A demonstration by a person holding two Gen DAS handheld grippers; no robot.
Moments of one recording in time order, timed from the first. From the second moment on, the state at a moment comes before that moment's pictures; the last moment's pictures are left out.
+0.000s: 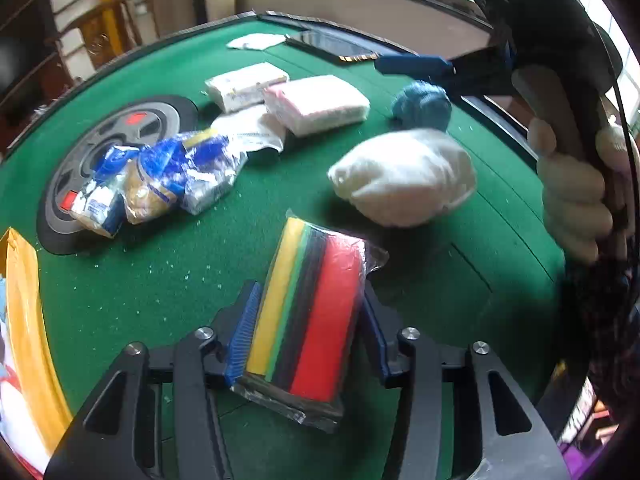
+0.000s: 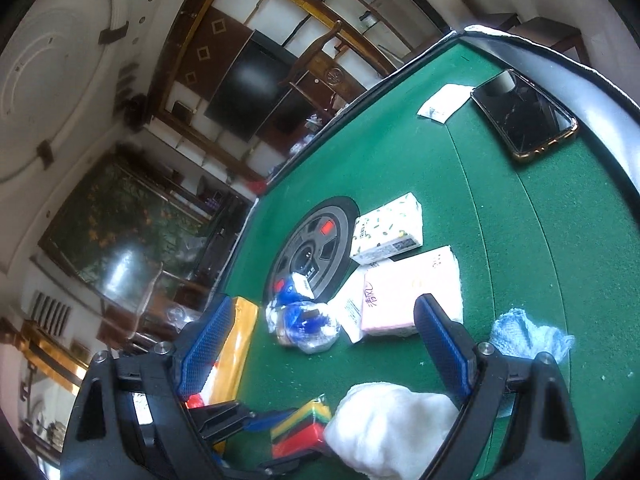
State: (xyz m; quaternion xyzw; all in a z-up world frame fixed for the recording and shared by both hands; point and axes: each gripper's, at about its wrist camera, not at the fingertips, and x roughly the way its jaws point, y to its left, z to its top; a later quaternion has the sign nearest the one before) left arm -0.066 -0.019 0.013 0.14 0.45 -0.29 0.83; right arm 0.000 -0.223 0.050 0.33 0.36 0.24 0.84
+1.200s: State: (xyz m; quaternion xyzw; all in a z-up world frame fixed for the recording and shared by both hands) left arm -0.166 0.296 0.055 -0.16 0.38 -0.04 0.91; right arm 0.059 -0.157 0.019 0.07 0.52 0.04 0.85
